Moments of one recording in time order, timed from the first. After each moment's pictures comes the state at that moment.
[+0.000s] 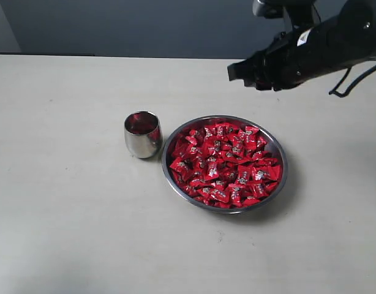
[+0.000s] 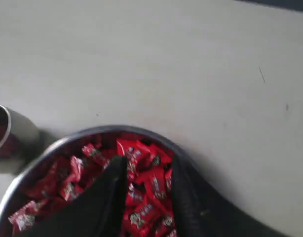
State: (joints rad) left arm 0.19 0.00 0.00 0.03 0.34 0.03; right arm 0.53 1.62 -1.07 0.21 0.35 -0.10
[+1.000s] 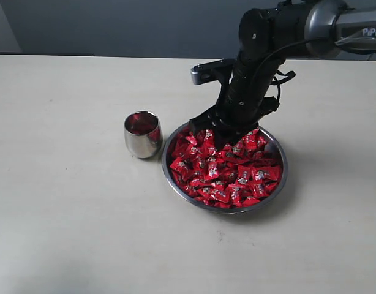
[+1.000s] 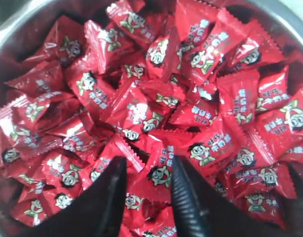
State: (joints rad) left arm 0.19 0.00 0.00 0.03 0.34 0.03; right arm 0.63 2.04 -1.46 0.15 0.95 -0.08
